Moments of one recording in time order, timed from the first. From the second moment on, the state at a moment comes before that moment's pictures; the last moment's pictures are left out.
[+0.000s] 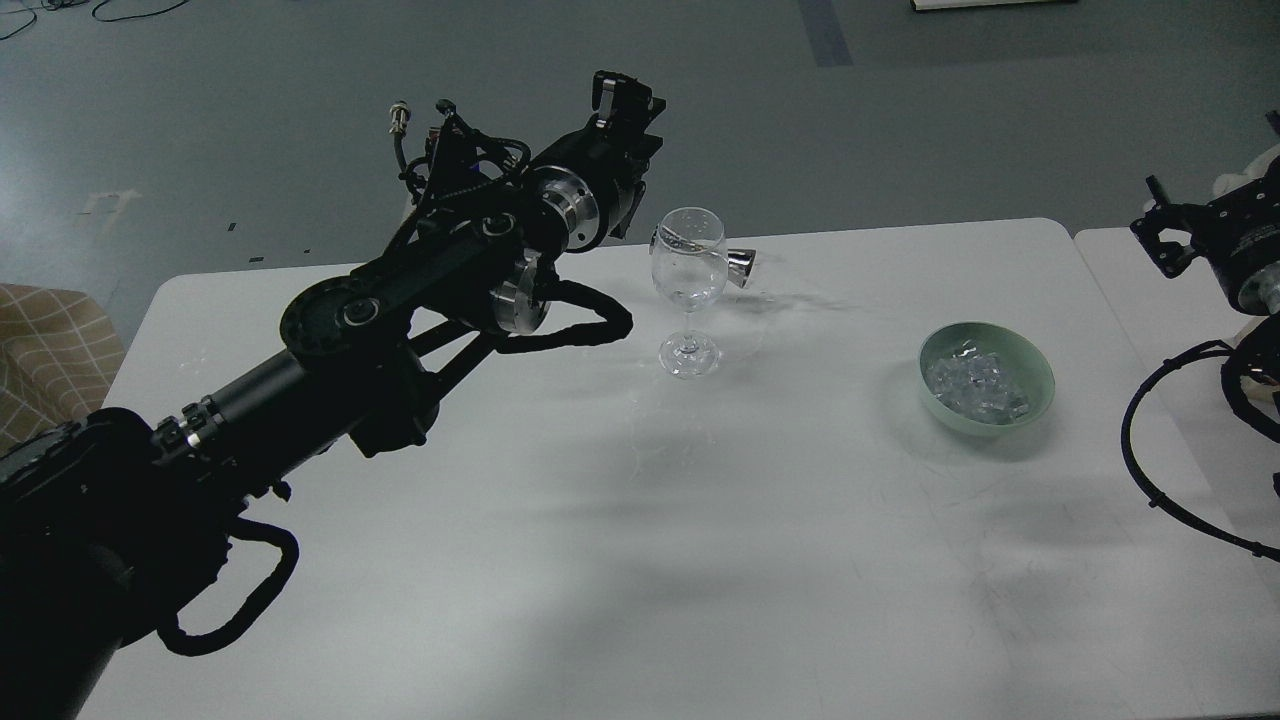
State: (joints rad) left arm -1.05 0.09 -0.58 -1.09 0.50 0.37 0.20; right arm 0.50 -0.37 1.55 0.77 -0.25 0.22 -0.02
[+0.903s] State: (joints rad) left arm -0.89 0.13 -1.02 -1.10 0.38 0.37 0.19; right arm 0.50 -0.39 1.56 0.78 -0.25 0.23 -0.01
